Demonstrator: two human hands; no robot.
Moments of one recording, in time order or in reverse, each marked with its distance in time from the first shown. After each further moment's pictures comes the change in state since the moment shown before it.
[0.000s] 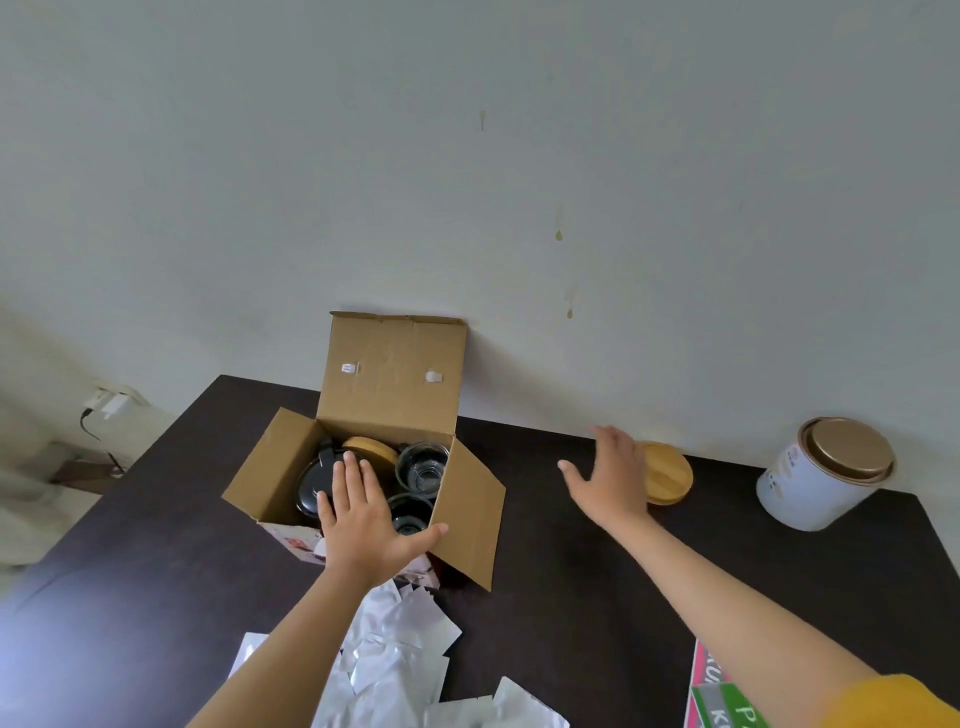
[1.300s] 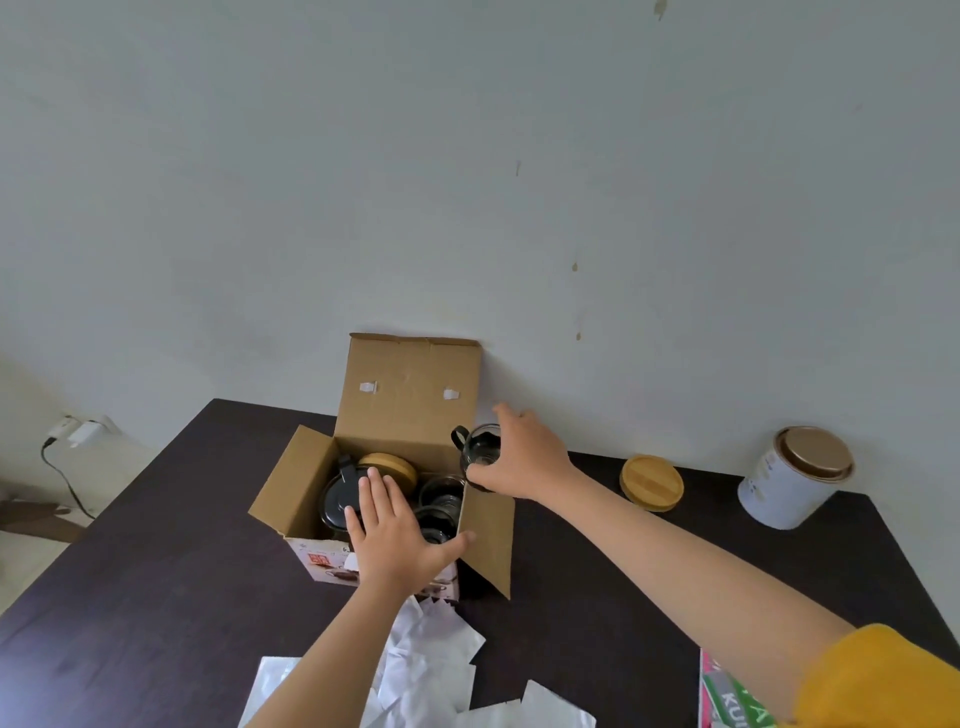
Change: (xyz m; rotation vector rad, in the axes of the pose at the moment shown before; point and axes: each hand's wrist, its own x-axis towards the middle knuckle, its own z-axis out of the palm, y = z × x) left_hand -0.001 -0.010 0.002 -0.059 0.030 0.036; right_hand -0.030 -0.165 -0.046 -0.040 -0.211 -0.274
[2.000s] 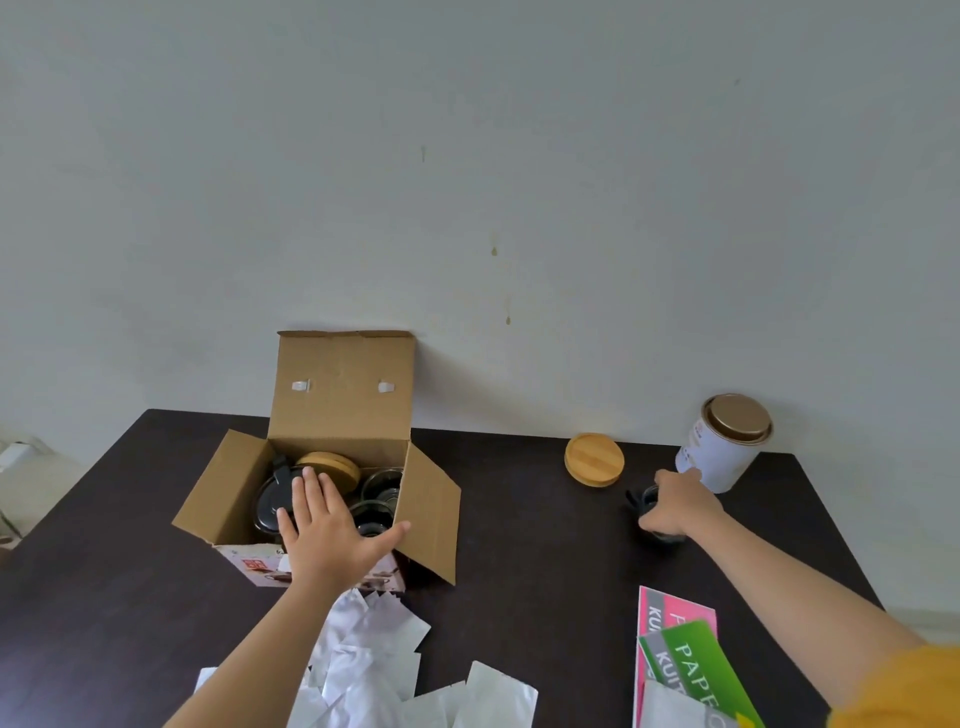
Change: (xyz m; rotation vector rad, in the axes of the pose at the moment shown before) left_hand 0.002 0.000 0.003 0.039 0.009 0.003; right_hand -0.091 0.248 -0.025 -0.206 -0.233 0.686
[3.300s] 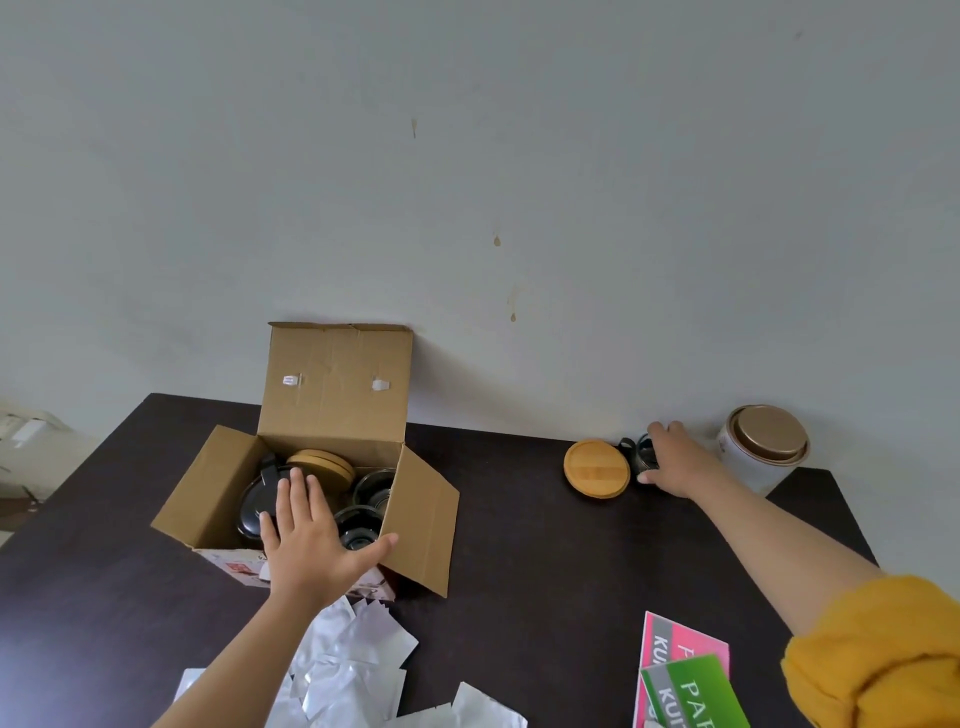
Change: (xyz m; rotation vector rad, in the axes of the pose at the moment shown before) left_hand 0.000 0.006 0.001 -0.002 0.006 -0.034; right_hand 0.083 -0.007 -0.027 -0.054 0.092 -0.278
